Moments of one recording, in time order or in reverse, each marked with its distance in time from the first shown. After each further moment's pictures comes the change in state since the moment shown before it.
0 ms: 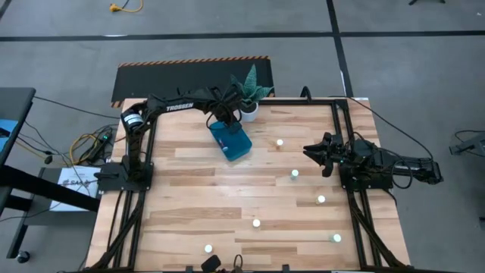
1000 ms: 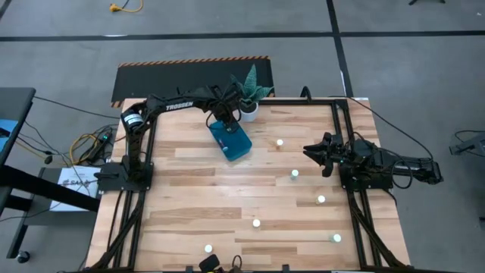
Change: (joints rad) left arm 0.003 0.000 0.055 -0.091 -0.008 0.073; right arm 0.000 0.000 0.000 0.000 0.000 0.000
